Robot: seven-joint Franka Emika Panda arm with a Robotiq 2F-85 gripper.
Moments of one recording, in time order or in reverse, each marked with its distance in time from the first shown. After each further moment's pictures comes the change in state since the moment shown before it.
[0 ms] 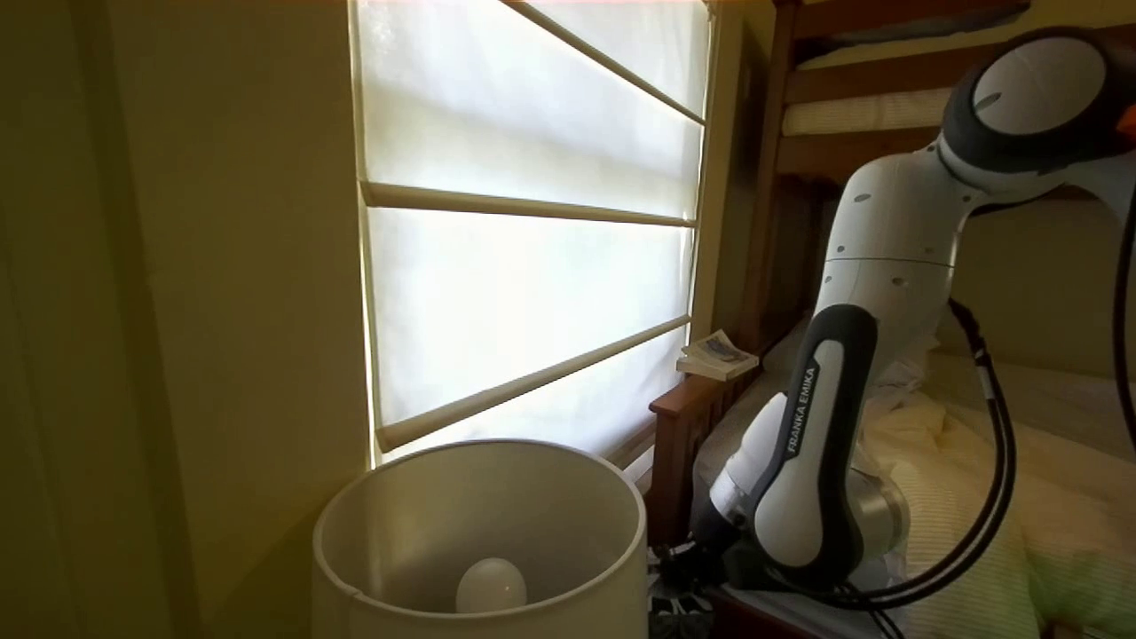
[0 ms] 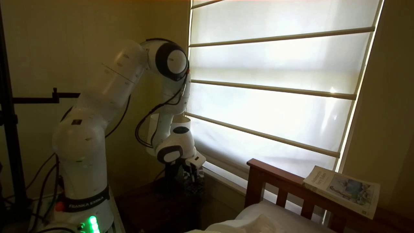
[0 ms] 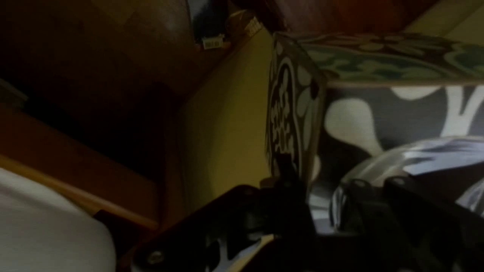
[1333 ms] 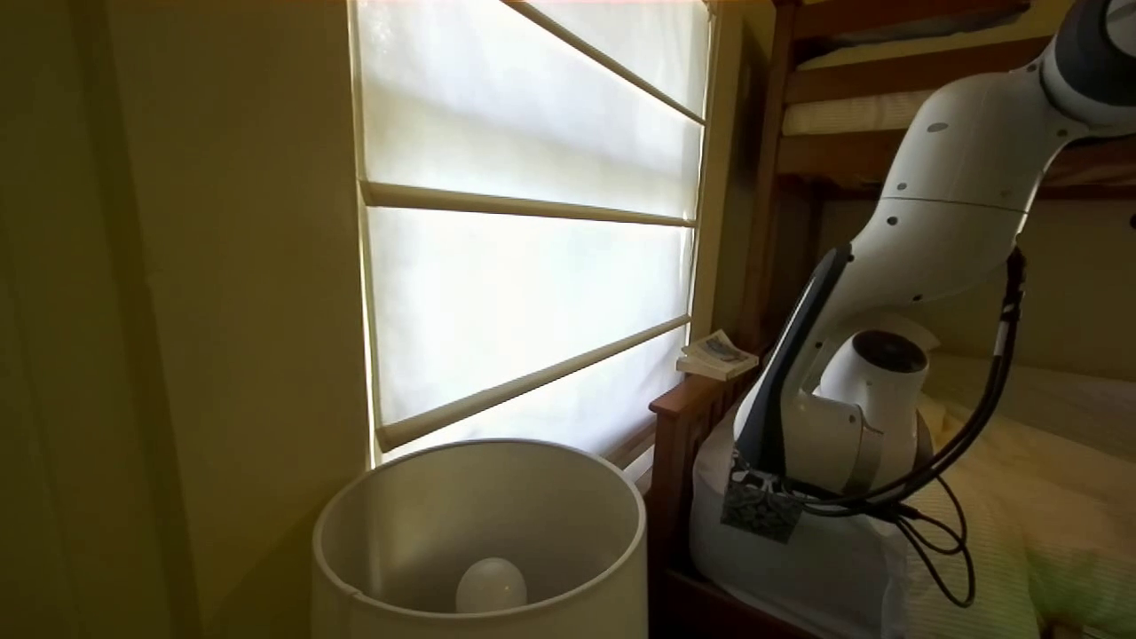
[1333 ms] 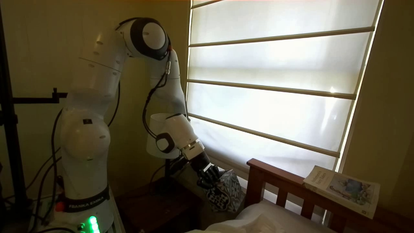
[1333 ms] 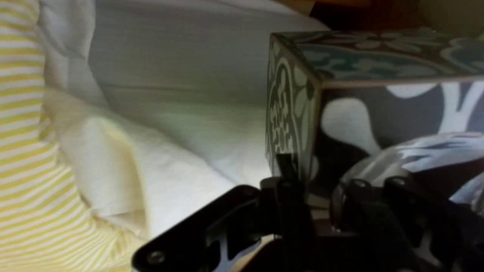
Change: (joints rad) arm 0.222 -0.243 -0.269 -0.067 0.975 0.216 -0.328
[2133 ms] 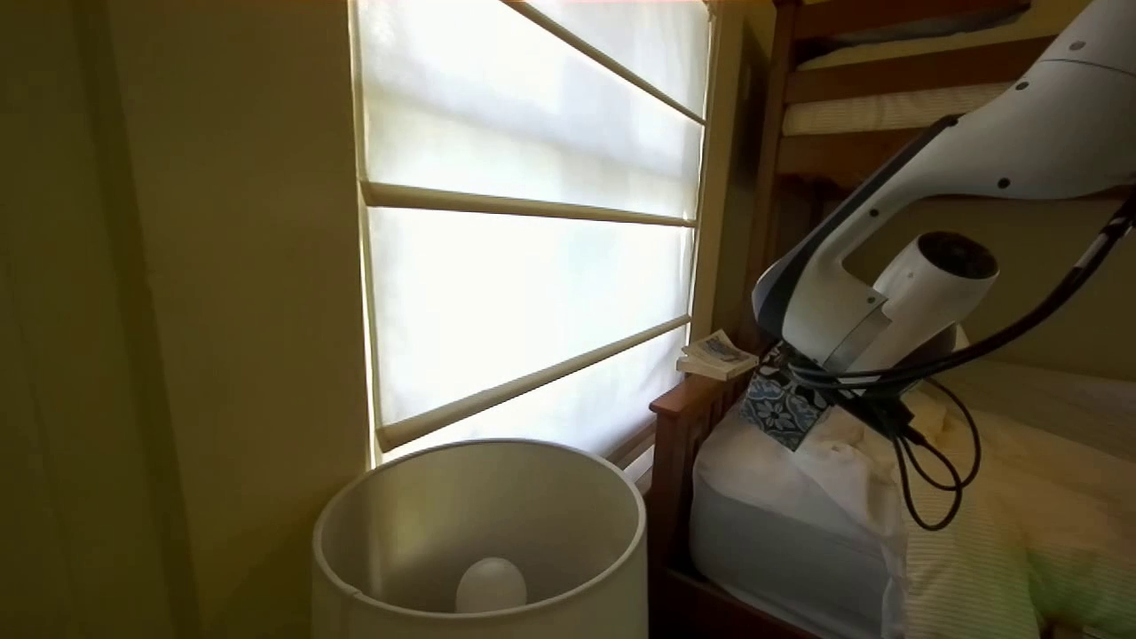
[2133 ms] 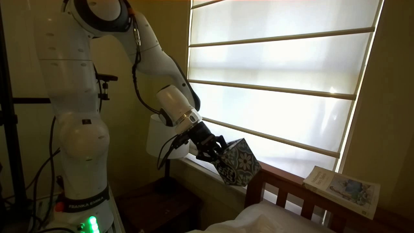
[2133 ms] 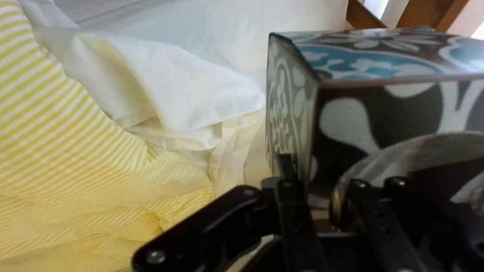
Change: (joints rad) arm -0.015 -0.380 0.000 -0.001 0.349 0.056 -0.105
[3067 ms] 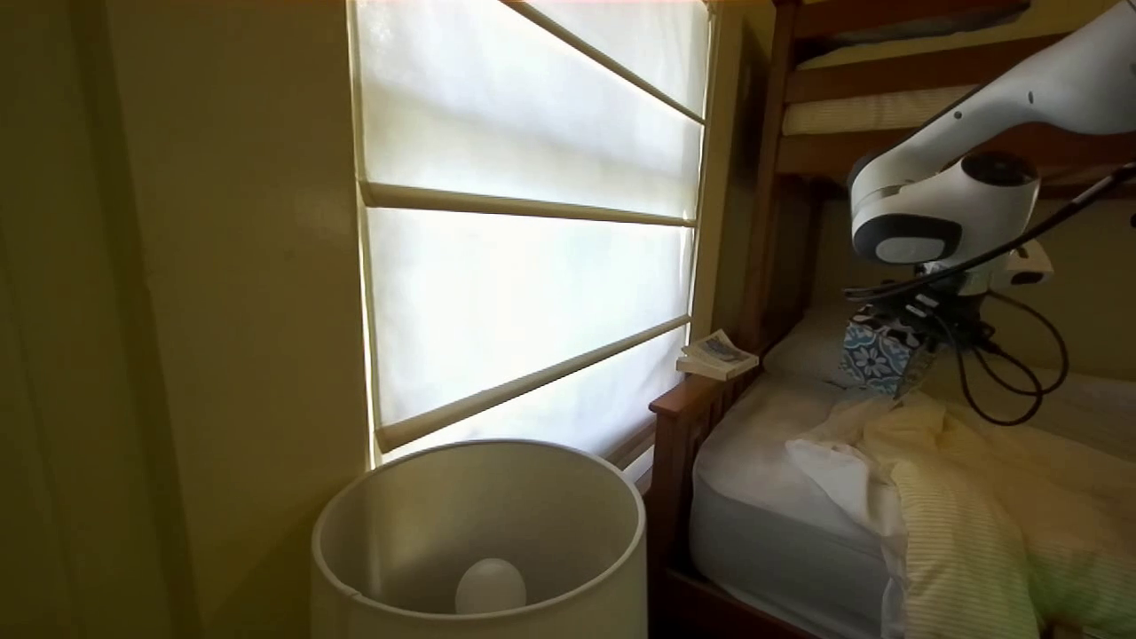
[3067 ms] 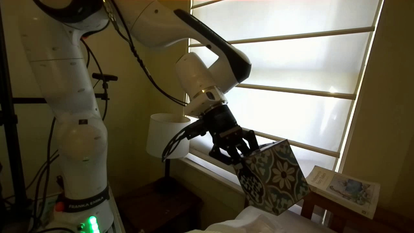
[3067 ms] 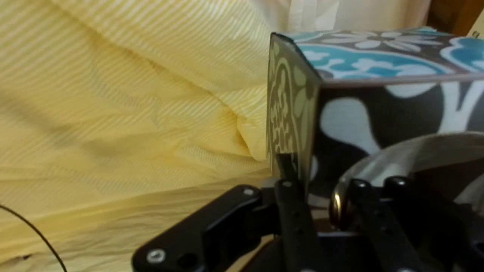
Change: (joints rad) arm -0.068 -0.093 -0.450 0.344 0.403 0.049 -0.819
